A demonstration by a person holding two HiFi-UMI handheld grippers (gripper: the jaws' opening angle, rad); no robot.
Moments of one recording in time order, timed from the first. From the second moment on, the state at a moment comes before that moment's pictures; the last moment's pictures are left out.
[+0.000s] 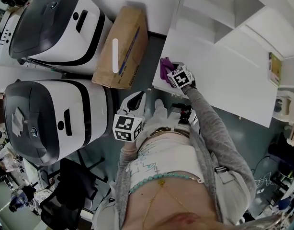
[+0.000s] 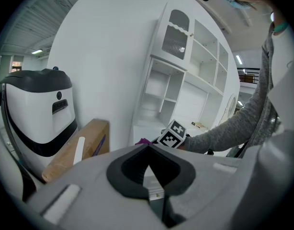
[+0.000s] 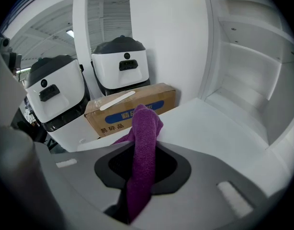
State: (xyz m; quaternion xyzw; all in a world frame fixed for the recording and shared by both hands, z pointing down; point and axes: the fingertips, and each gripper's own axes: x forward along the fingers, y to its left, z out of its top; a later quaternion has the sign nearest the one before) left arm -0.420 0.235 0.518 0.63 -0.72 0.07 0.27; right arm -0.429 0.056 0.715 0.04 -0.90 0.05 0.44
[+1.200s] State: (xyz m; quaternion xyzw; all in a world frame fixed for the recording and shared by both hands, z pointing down) left arm -0.376 0.177 0.515 0.71 -0.65 0.10 0.26; right arm -0.390 0.123 0.709 -0.10 -0.90 -0.07 0.42
